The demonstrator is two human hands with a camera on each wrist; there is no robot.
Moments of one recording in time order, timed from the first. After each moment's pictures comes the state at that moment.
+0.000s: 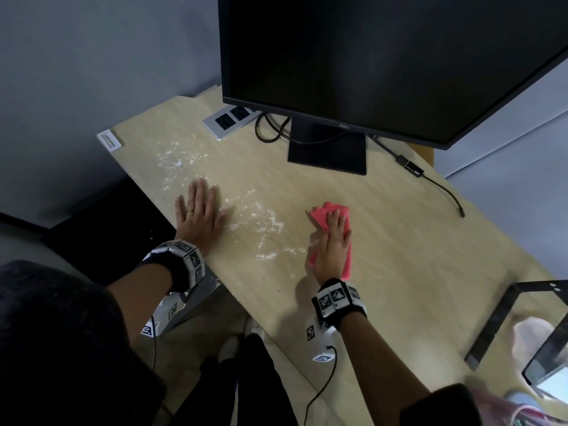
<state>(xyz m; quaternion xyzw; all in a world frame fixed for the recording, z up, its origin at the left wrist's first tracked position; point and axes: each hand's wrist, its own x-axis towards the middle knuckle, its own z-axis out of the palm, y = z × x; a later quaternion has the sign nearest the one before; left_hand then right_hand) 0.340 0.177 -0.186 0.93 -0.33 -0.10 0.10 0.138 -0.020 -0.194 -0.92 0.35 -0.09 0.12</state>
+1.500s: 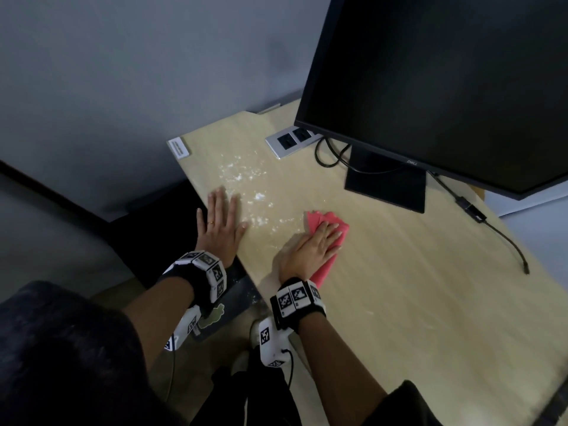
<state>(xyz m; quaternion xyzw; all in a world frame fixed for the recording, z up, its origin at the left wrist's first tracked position) 0.373 0.223 -0.188 0.96 -0.26 -0.09 0.10 0.280 0.094 -0.183 -0.80 0.51 -0.18 0.26</state>
